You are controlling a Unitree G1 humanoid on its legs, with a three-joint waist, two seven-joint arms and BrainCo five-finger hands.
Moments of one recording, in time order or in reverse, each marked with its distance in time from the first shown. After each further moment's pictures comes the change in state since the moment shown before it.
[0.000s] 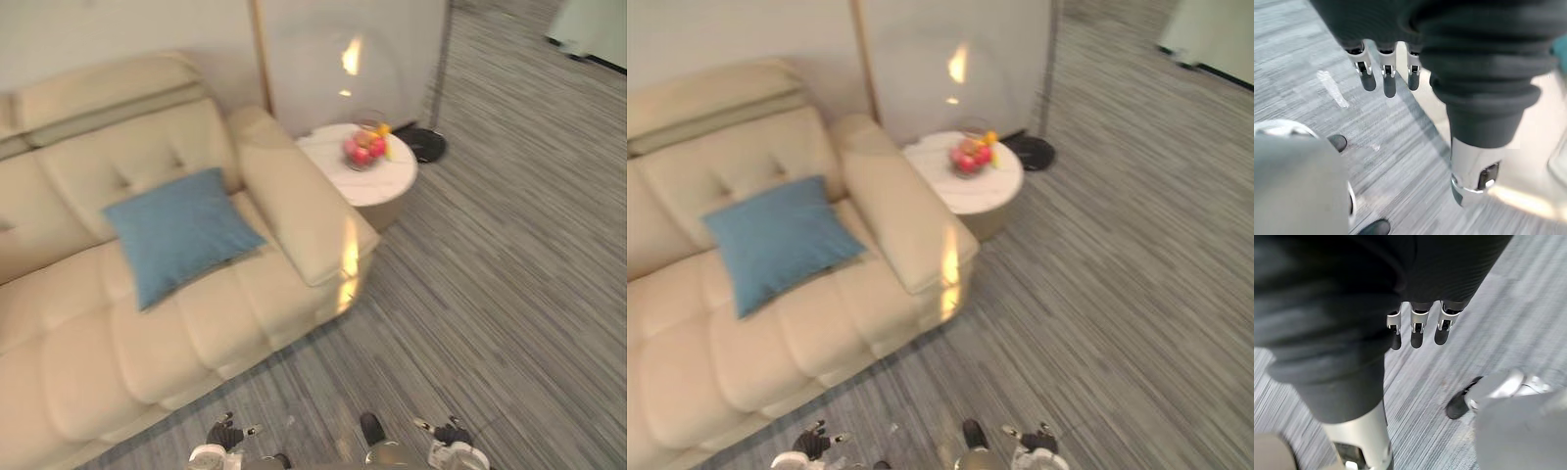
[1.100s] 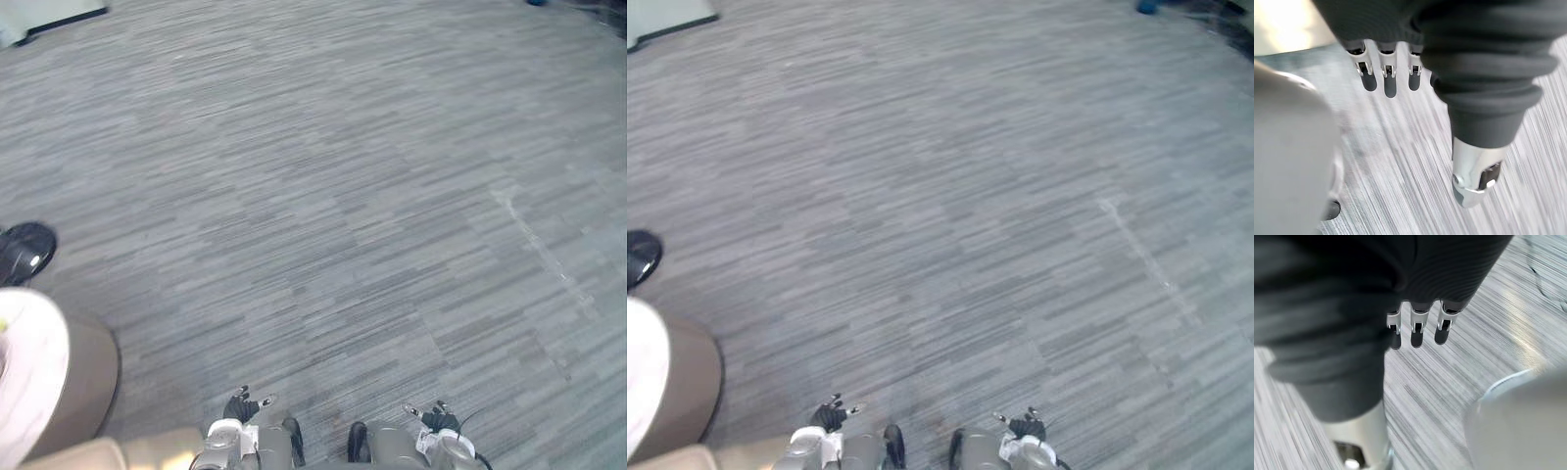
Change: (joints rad) left arm -0.067 -0.064 -0.009 -0.038 -0.048 0.015 0.005; right arm 0.009 0.030 -0.045 -0.036 0.001 -0.008 -0.026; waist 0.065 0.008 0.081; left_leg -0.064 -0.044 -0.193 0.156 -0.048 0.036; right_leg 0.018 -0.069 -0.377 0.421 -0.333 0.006
